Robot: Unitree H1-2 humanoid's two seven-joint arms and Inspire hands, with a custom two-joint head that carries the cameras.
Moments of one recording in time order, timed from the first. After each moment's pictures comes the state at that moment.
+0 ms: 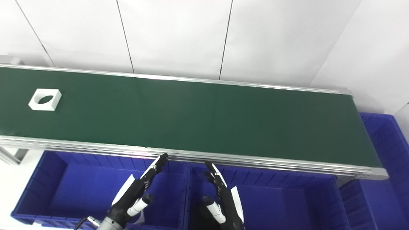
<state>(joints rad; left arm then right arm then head) 0.21 0.09 -0.31 0.15 0.18 -0.41 -0.17 0.30 -0.01 0.28 0.20 -0.17 -0.42 -0.12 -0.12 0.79</state>
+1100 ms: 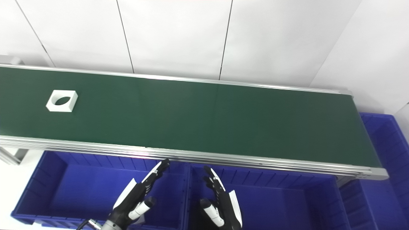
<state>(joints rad) 0.21 0.08 -0.32 0.21 0.21 -0.42 -0.17 0.29 -0.02 0.30 0.28 -0.16 -0.42 -0.13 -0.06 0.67</state>
